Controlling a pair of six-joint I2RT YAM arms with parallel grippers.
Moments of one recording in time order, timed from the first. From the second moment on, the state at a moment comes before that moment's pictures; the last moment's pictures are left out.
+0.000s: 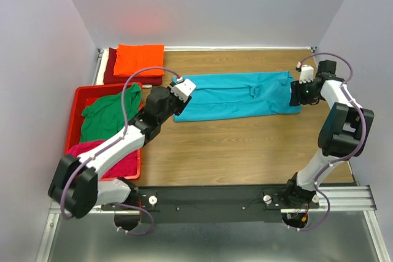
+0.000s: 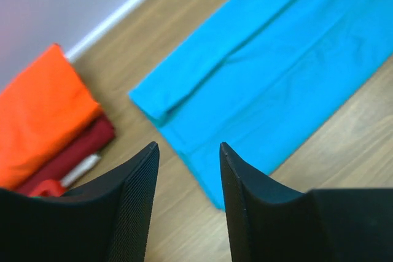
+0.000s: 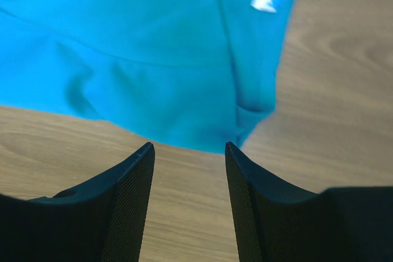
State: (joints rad) left arm -0.57 1.17 0.73 0.18 -0.04 0.32; right arm -0.25 1.79 1.31 -0.63 -0.34 -0.47
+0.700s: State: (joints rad) left arm -0.57 1.73 0.97 -0.12 0.03 0.21; right arm -0.39 1.94 1.30 -0.57 -0.33 -0.38
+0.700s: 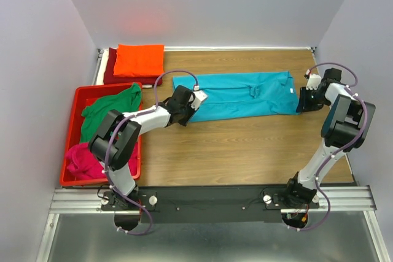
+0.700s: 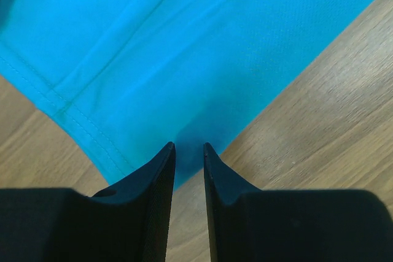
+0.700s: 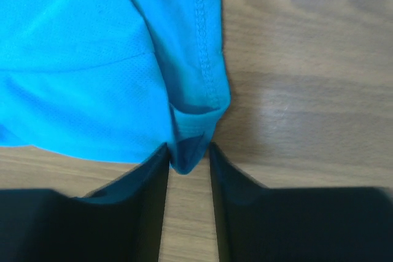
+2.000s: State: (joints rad) left arm -0.57 0.98 0.70 0.20 -0.32 0.26; right arm 0.06 1.71 1.27 -0.49 -0.44 -0.63
